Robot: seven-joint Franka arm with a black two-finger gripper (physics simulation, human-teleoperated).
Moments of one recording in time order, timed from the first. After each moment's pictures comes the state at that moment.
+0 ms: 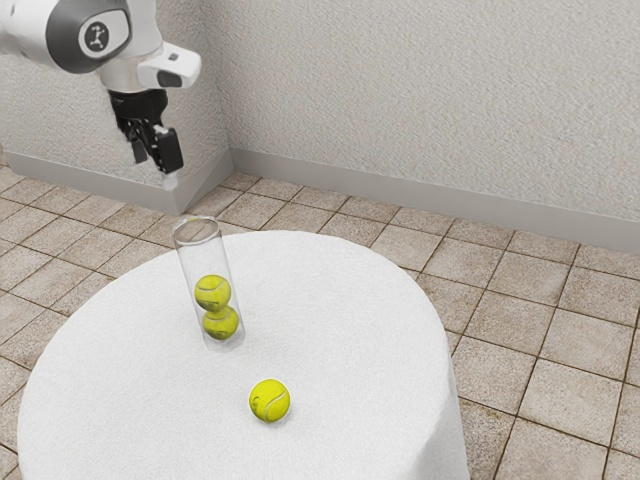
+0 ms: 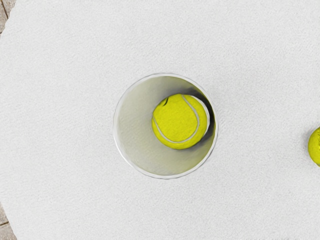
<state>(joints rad) -0.16 -0.09 0.16 -1.72 0.15 1.65 0.35</state>
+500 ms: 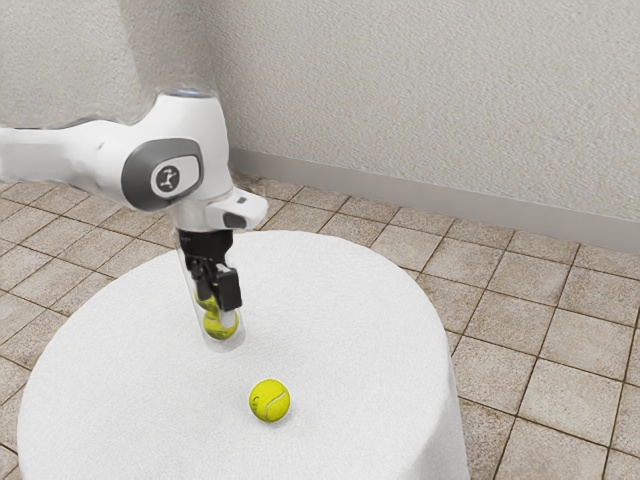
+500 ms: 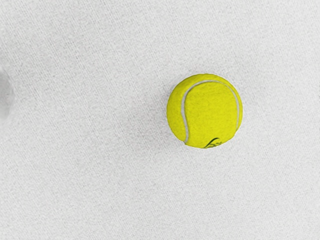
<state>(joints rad) -0.32 -0.09 0.17 -2.13 -0.02 1.87 0.35</state>
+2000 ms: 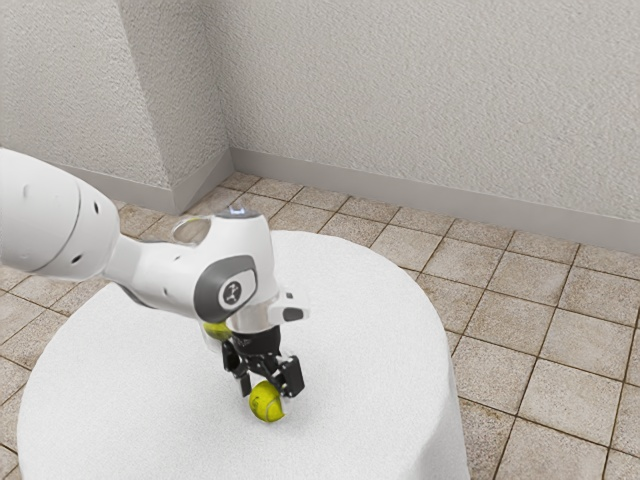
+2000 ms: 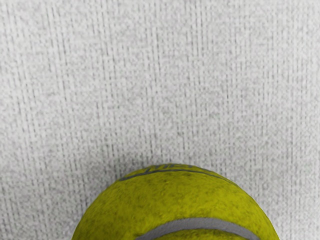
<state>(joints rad) -0.40 0.21 0.16 -2.26 -0.25 2.27 0.04</state>
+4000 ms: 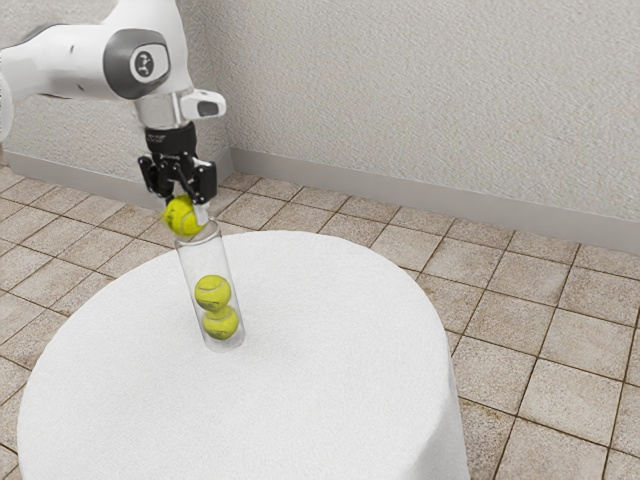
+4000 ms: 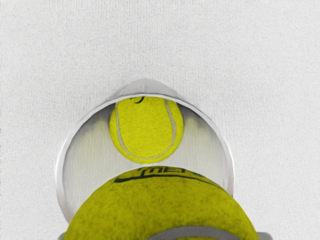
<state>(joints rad) -0.05 0.15 0.13 -1.61 -0.05 1.60 0.09</state>
